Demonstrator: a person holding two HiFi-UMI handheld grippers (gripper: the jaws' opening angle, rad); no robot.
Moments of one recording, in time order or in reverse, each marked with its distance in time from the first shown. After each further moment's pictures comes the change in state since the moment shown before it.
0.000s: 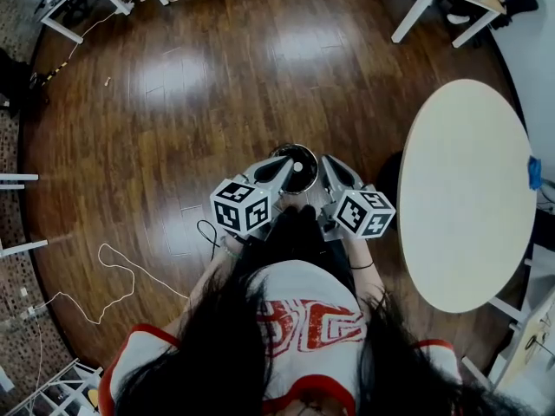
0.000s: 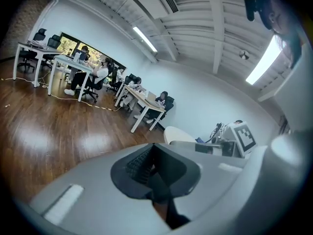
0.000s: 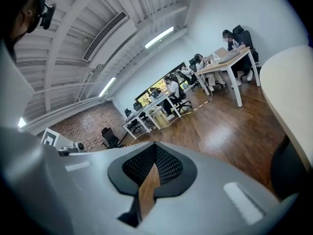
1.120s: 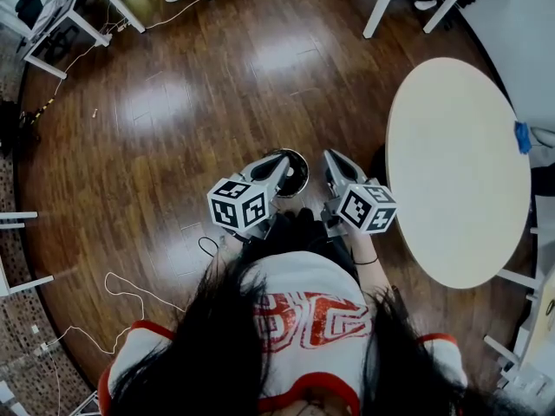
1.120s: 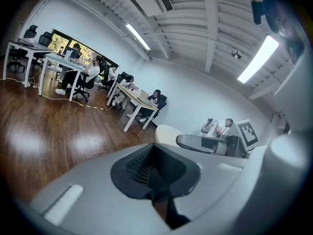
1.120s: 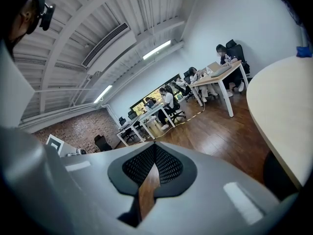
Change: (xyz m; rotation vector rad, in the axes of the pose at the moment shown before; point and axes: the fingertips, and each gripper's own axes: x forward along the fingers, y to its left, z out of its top) left arm 0.008 -0.020 0.005 0.037 0.020 -0.080; right arm -0.037 -0.003 0.029 -0.011 -0.129 -0.075
